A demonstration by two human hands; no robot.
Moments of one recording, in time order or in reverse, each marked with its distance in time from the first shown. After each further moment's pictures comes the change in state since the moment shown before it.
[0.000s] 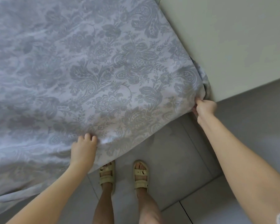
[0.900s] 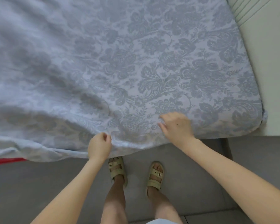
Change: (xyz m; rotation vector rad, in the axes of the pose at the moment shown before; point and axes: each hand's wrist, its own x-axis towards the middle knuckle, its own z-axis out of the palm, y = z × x) left_hand -0.064 -0.095 0.049 -1.047 0.199 -0.565; right_hand -0.236 0.014 0.118 -1.225 -0.636 -1.538
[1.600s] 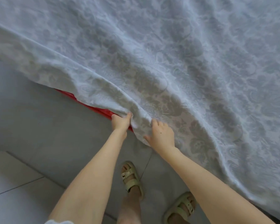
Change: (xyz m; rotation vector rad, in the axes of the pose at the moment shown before) left_hand 0.103 -0.323 -0.112 -1.138 0.299 -0.794; right_hand 0.091 -0.433 0.160 -0.083 -0.387 -0.326
